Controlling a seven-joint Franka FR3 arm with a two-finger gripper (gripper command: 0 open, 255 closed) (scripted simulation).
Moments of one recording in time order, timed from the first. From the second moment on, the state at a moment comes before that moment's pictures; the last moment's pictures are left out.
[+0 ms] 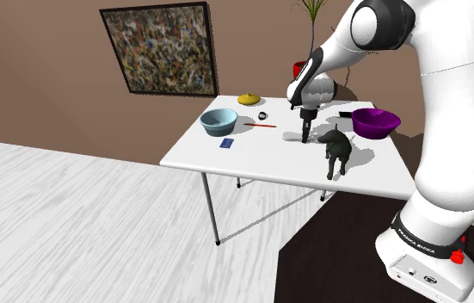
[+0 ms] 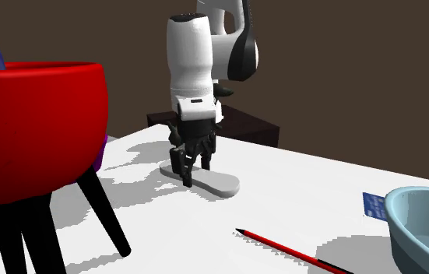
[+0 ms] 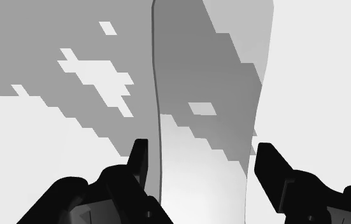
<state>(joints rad) -0.19 0.50 -0.30 -2.05 0.28 2.50 -1.22</state>
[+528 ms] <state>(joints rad) -0.18 0.48 -0.31 -2.06 0.27 2.49 -1.21</state>
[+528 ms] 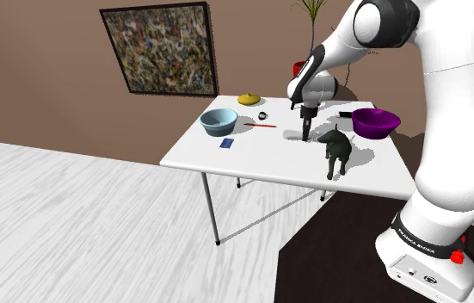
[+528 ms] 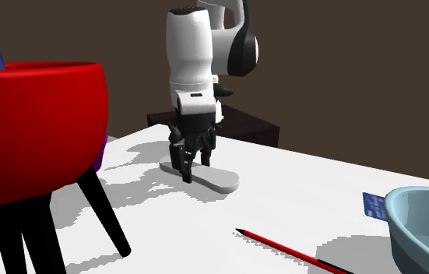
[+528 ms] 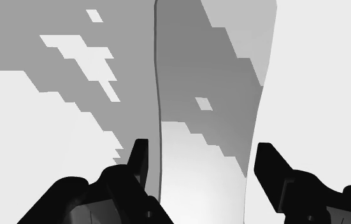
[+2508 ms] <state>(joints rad) -0.18 0.23 -0.41 -2.01 0.13 2.20 -1.19</state>
